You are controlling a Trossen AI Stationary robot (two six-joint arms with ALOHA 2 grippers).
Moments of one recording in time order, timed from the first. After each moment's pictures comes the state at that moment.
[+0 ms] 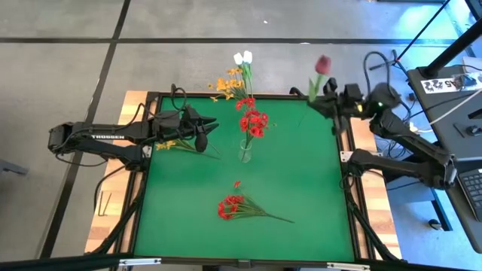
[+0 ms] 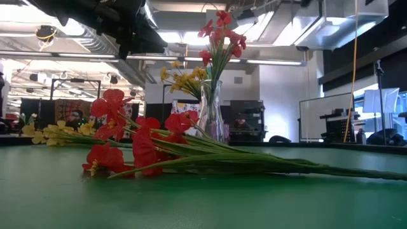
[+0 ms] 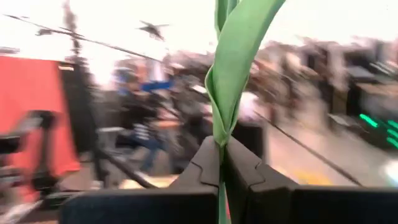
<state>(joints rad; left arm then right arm) 0.21 0.99 0.61 0.12 -0.25 -0.23 -0.60 0.75 0.84 0.14 -0.63 0.21</state>
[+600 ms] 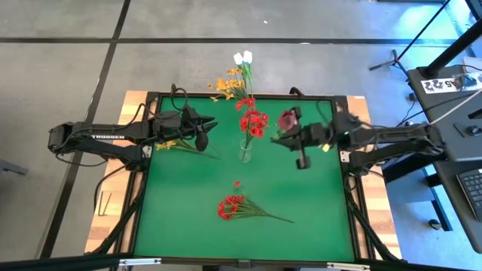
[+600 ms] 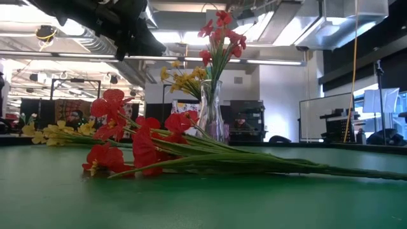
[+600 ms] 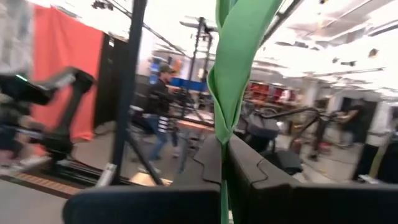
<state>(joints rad) 0.21 0.99 0.61 0.09 -0.30 -0.23 0.00 1.08 0.84 0.50 -0.22 -0.16</state>
